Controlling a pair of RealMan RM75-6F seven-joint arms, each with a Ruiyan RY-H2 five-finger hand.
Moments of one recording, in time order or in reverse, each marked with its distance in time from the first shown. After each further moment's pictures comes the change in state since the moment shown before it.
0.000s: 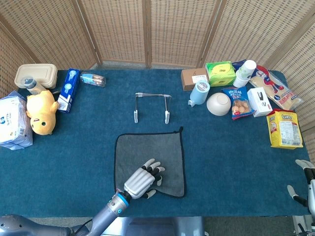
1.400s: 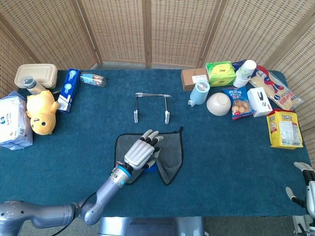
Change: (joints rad) left arm -0.171 0.046 -0.224 0.115 -0.115 -0.082 0.010; right arm -0.006 -0.034 -0.003 0.044 0.022 -0.026 0.035
